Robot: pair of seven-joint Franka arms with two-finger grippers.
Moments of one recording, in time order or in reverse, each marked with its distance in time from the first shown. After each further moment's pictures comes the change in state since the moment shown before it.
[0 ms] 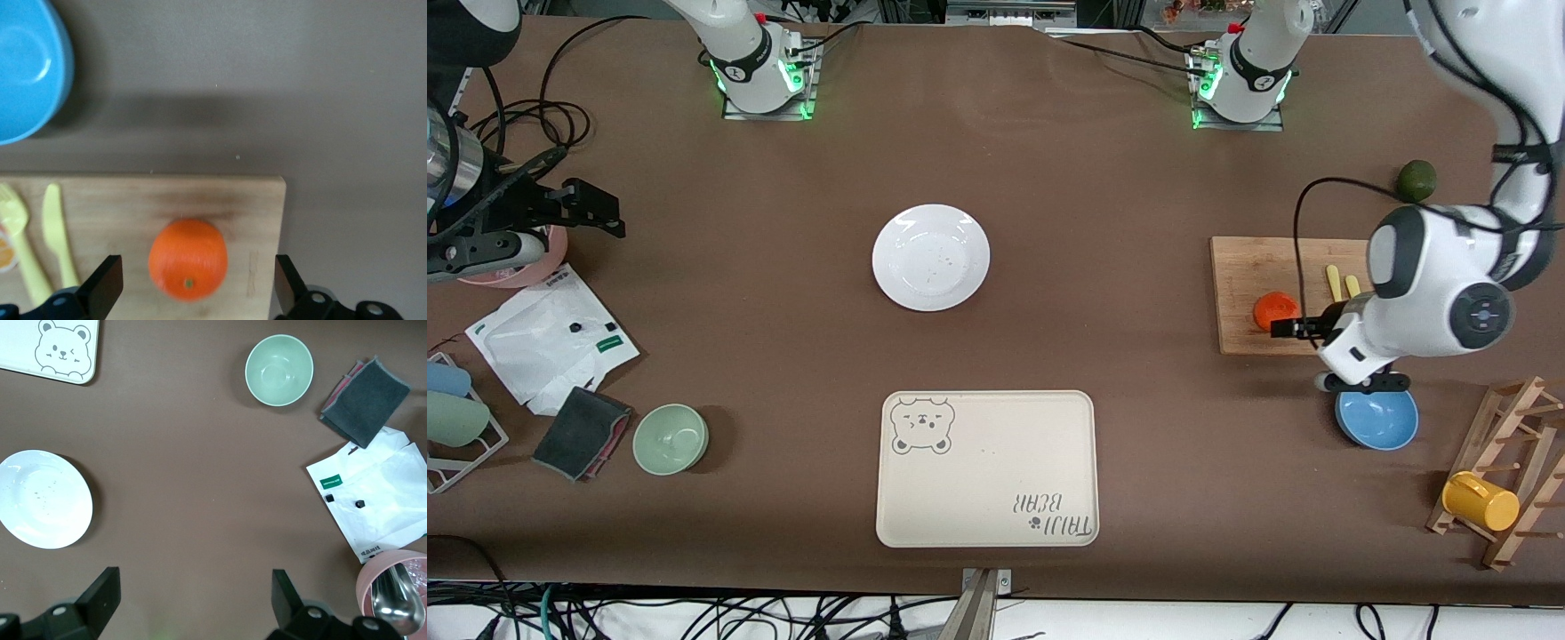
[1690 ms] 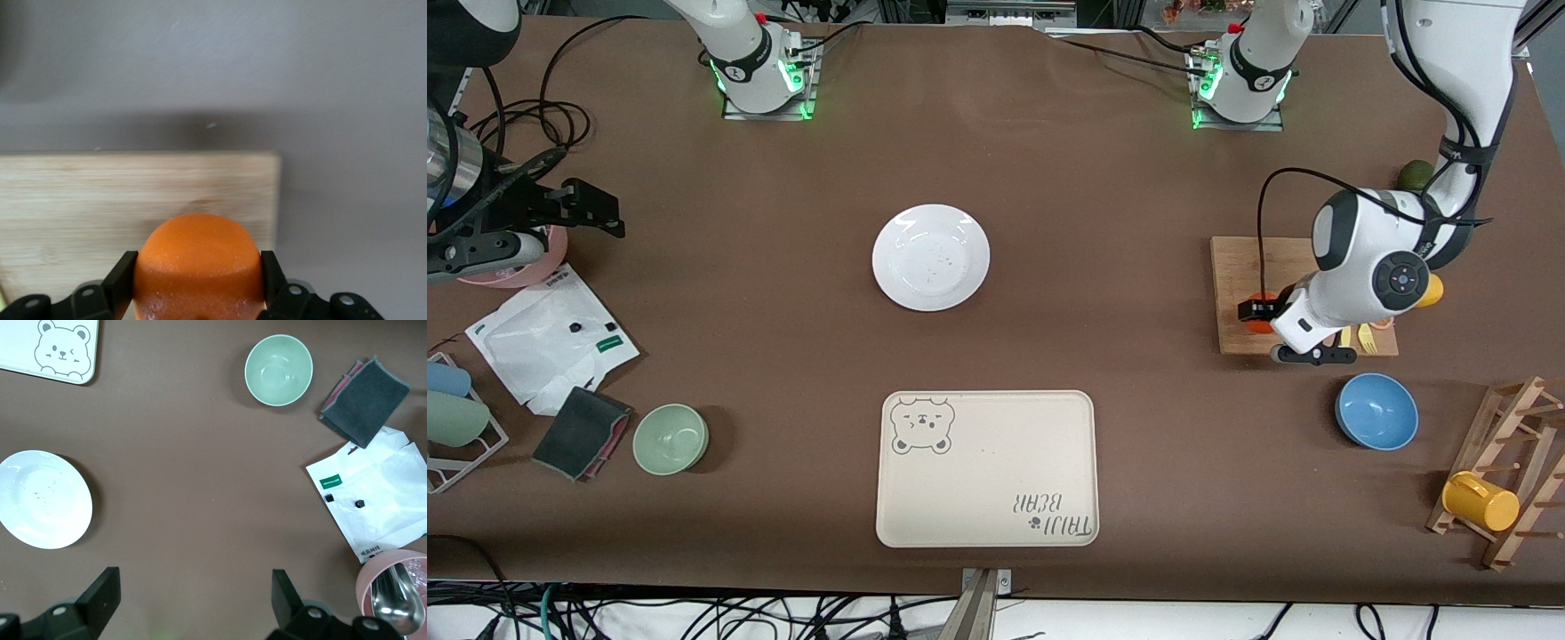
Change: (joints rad) left arm -0.018 -0.082 -0.072 -0.211 0.014 0.183 -0.089; right arm 0.000 0.000 -0.001 0.000 0.000 0.000 0.000
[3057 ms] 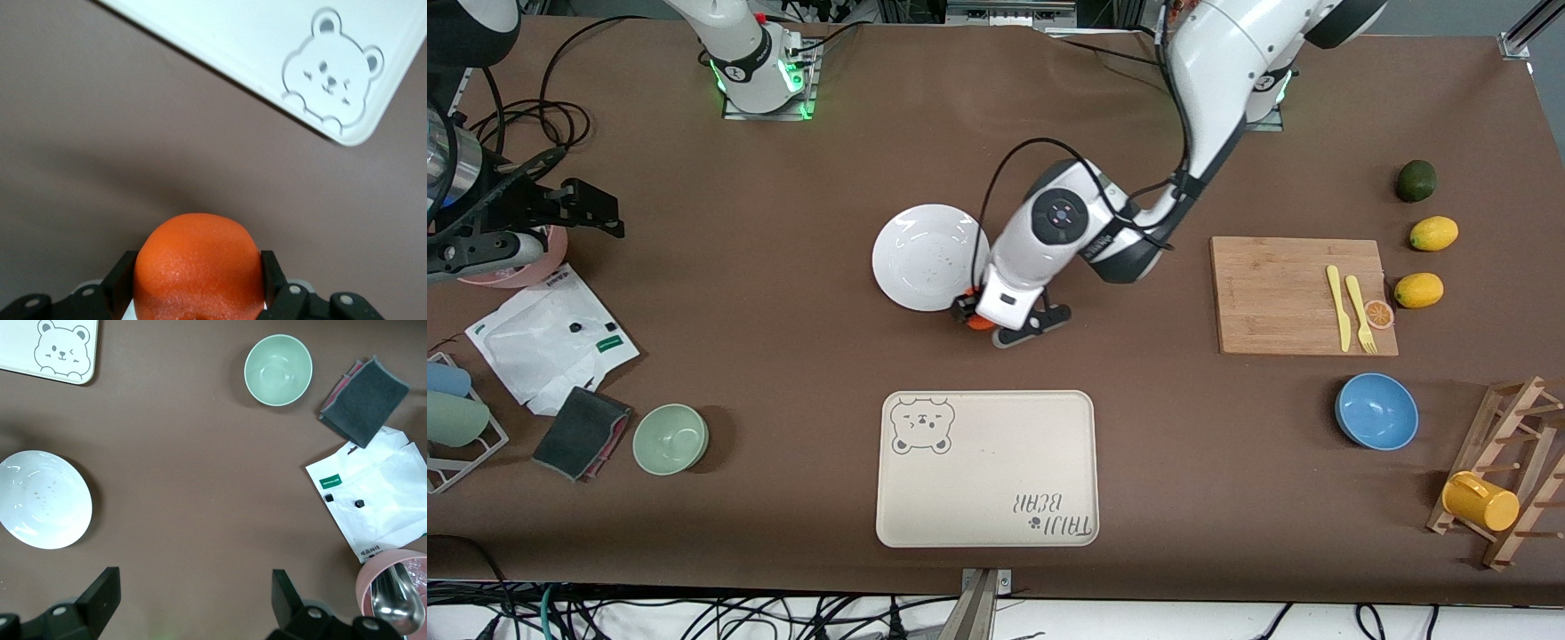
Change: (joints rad) left arm -0.524 0.385 -0.217 0.596 0.000 0.148 -1.104; right arm 0.000 0.000 -0.001 0.000 0.000 0.000 0.000
